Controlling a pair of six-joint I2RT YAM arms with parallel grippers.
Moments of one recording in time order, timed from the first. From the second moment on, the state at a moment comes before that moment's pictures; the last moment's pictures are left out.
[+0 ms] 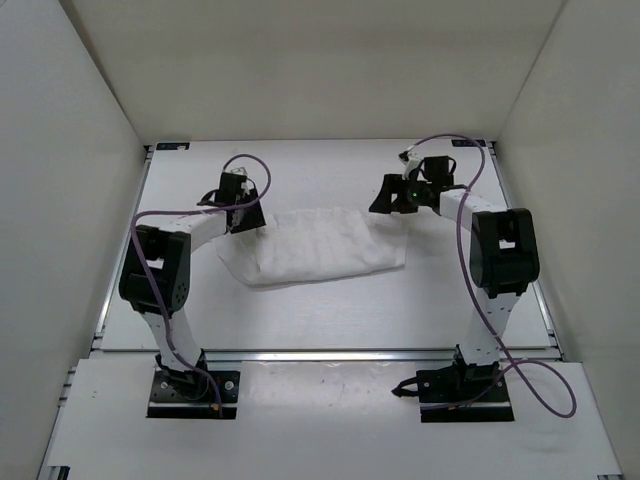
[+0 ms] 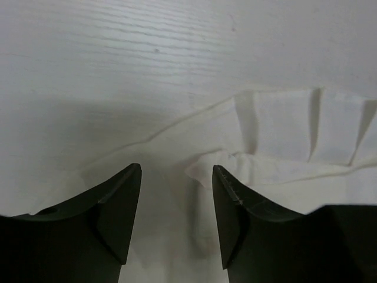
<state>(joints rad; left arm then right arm) -0.24 1.80 1.10 -0.16 -0.04 -0.42 0.12 1.96 1.30 -0.11 -0.64 0.12</state>
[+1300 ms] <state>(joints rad) -0.30 1.75 0.95 -0.20 0.26 -0.51 0.11 1.62 0.90 -0.19 -0.43 0.20</state>
